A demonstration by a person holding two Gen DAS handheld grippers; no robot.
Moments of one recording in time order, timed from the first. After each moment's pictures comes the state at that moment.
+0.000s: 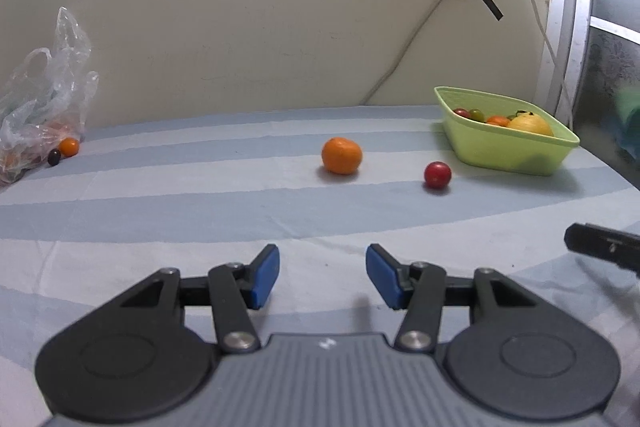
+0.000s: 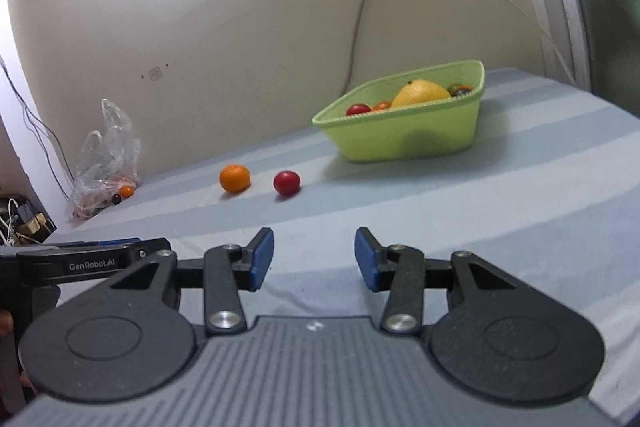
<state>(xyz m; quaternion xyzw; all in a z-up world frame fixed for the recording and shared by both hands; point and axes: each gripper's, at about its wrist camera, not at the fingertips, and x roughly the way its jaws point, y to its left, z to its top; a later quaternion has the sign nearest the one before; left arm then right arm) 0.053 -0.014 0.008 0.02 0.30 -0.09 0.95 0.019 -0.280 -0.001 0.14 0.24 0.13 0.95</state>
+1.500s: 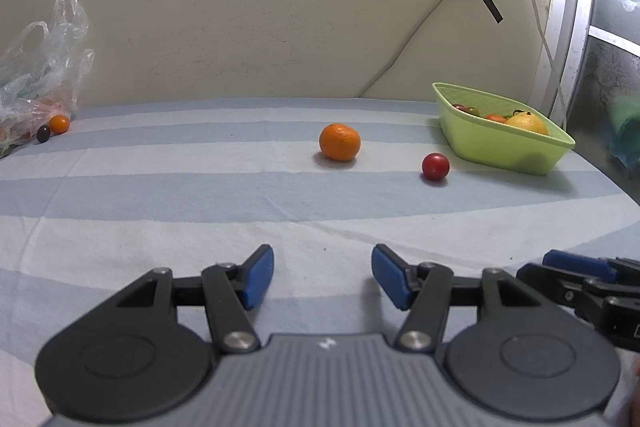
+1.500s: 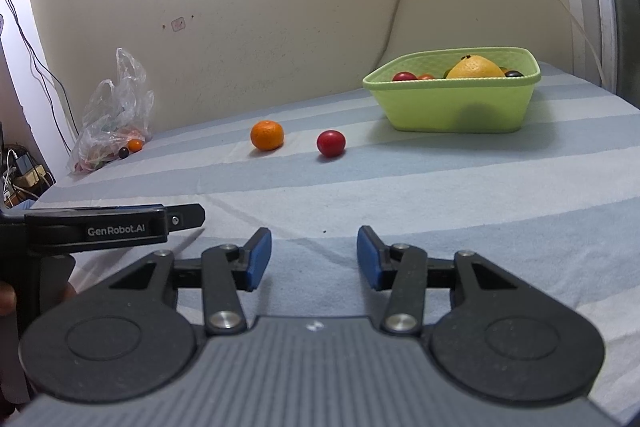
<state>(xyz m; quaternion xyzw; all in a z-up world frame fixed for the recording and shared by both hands) 0.053 -0.004 -0.001 -0.01 0.31 -0.10 0.95 0.022 -0.233 -0.009 0.09 0.26 0.15 0.95</state>
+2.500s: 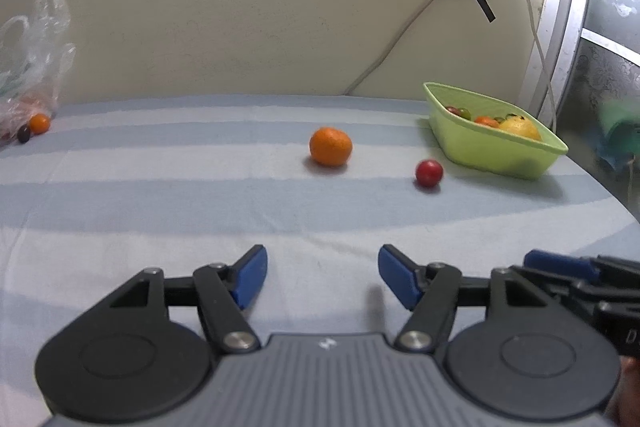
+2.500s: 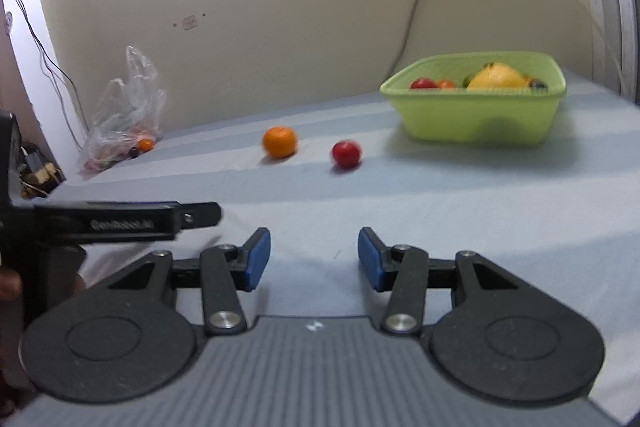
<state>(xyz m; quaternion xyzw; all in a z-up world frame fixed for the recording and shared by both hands) 0.077 0.001 0.005 -0.02 0.32 -0.13 0.94 0.042 -0.224 0.000 0.08 0.26 0.17 0.95</state>
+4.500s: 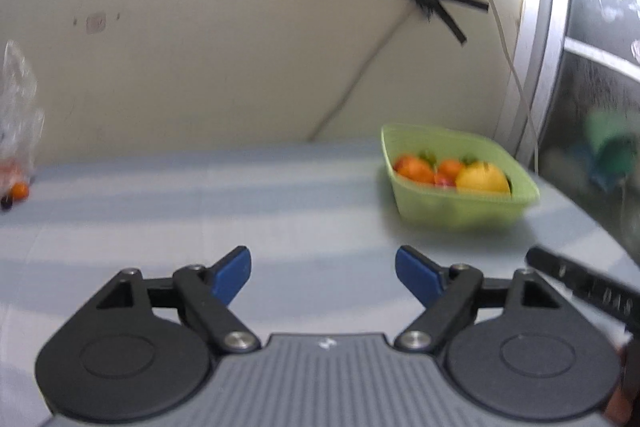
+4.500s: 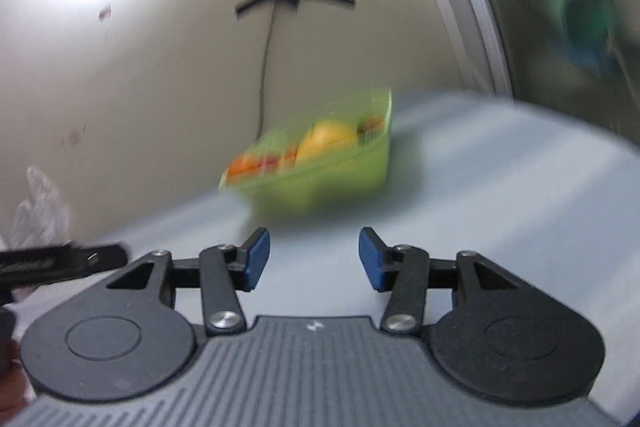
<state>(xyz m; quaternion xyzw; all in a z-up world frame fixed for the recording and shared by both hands) 0.087 -0.077 0.043 0.01 0.30 -0.13 0.95 0.016 -0.292 -0.003 0.20 0.21 0.01 0.96</state>
